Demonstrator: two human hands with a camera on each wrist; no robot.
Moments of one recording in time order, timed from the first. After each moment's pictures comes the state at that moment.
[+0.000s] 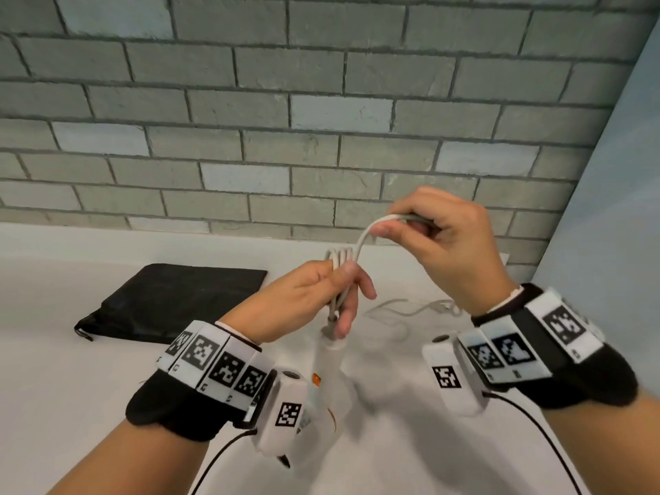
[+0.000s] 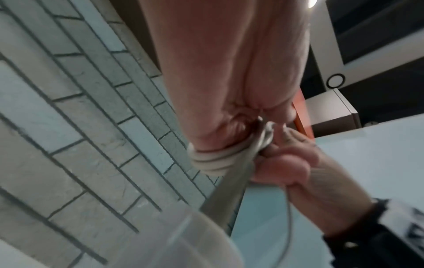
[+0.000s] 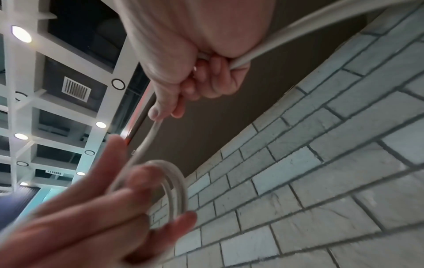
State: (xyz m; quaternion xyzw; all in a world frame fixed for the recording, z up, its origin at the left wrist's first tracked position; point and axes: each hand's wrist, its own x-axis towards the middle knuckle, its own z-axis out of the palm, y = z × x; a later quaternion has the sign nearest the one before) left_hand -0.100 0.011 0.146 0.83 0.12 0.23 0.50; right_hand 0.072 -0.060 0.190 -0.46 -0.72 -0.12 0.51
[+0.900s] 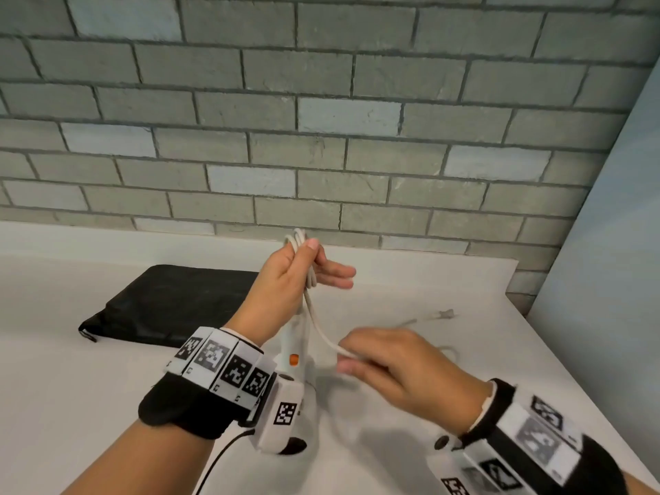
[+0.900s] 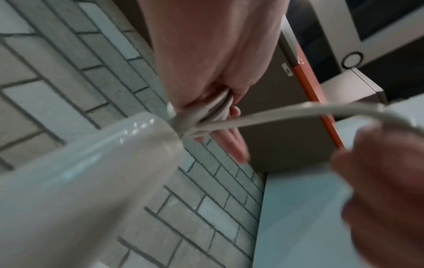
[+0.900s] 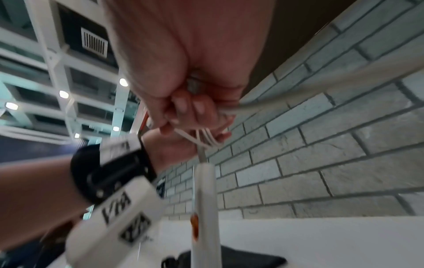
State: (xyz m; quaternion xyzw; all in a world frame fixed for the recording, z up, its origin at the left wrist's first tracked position) left_hand -0.095 0.039 0.133 0.69 0.20 0.43 0.55; right_hand 0.044 -0.074 0.108 -0.45 -0.84 0.04 0.29
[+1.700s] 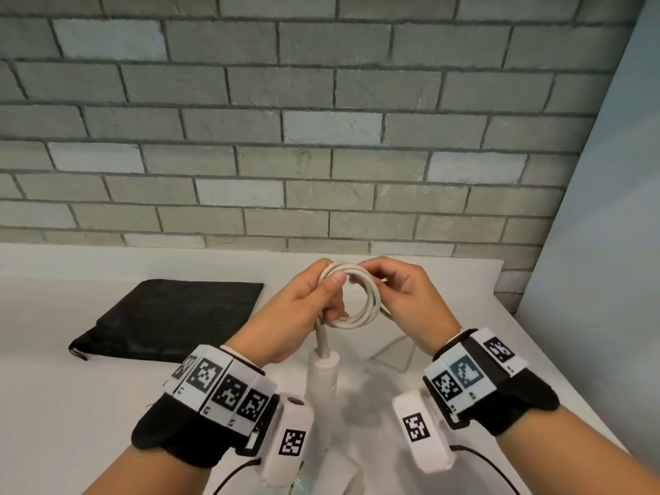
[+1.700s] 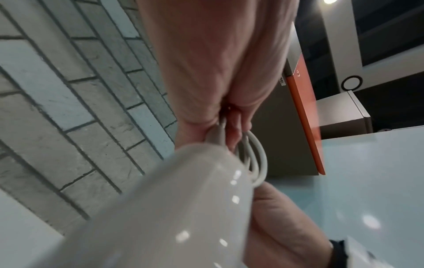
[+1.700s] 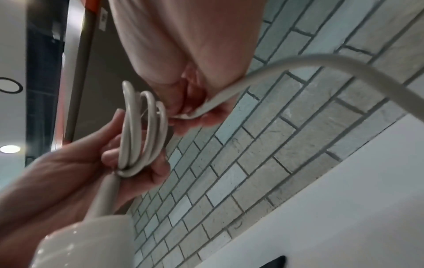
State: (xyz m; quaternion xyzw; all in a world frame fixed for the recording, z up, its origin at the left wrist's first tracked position) left_hand -0.086 0.018 0.128 0.74 0.15 0.35 0.56; right_hand 0.068 -0.038 0.131 -0.49 -0.61 0.23 0.58
